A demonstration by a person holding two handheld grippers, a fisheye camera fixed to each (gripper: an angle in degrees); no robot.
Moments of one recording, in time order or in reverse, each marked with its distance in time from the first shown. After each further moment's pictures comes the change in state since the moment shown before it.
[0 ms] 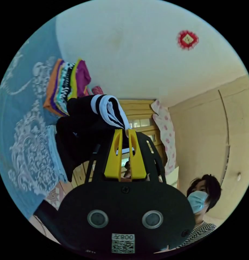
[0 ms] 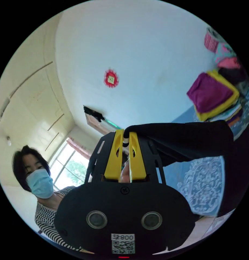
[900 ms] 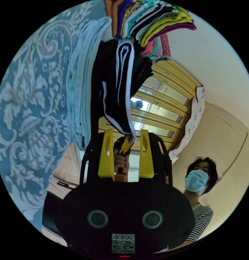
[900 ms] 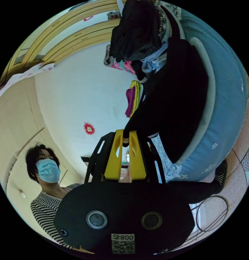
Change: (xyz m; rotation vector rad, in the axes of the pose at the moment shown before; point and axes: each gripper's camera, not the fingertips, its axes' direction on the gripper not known) left arm 0.096 -0.075 0.301 -0.543 -0.077 -0.404; right arm 0.274 0.299 -0.446 0.443 -0.015 0.495
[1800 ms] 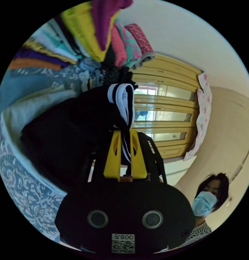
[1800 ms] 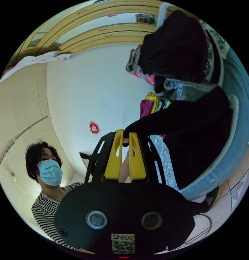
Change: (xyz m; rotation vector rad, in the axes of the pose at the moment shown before) left arm 0.307 -0.105 0.073 0.067 -0.169 0.204; right arm -0.044 -0.030 -0.154 0.021 0.001 -0.185
